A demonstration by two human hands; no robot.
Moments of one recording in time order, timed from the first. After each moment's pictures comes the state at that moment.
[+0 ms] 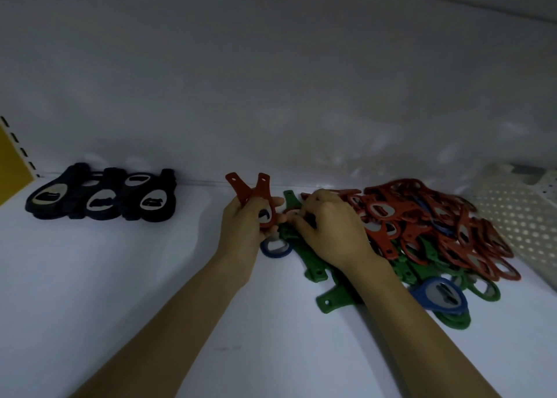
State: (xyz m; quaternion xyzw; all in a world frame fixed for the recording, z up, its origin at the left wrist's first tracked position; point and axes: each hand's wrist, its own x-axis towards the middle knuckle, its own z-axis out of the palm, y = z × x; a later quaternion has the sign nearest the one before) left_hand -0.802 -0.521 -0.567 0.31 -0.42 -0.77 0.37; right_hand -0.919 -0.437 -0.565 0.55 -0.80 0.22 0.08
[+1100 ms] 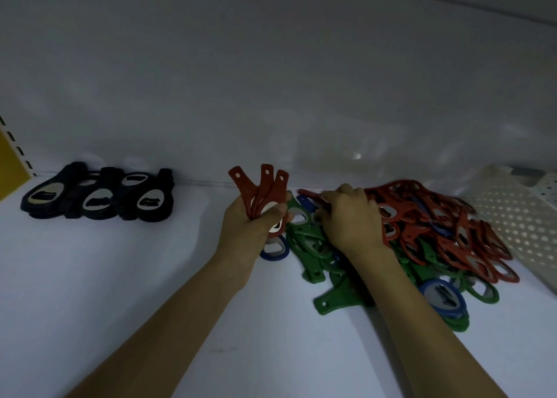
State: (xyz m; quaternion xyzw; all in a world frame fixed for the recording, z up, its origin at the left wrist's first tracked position) left_hand -0.803 -0.522 -0.580 0.28 -0.51 -0.73 0.36; right_hand -0.946 -0.439 -0.566 0.44 -0.88 0.10 0.13
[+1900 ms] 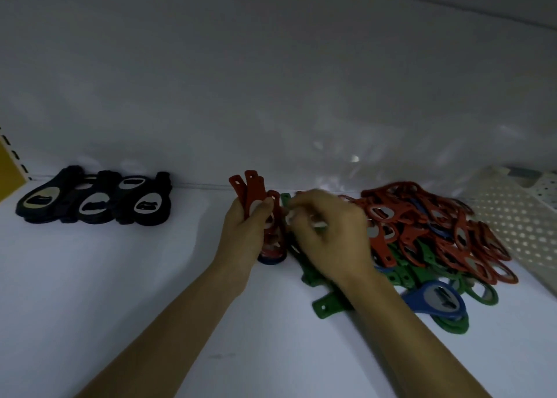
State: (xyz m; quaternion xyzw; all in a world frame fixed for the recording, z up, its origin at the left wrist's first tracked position) left_hand -0.799 -0.515 -0.571 0.30 -0.49 -0.74 0.35; right_hand -0.894 -0.422 -0.550 0.57 -0.69 0.42 0.14
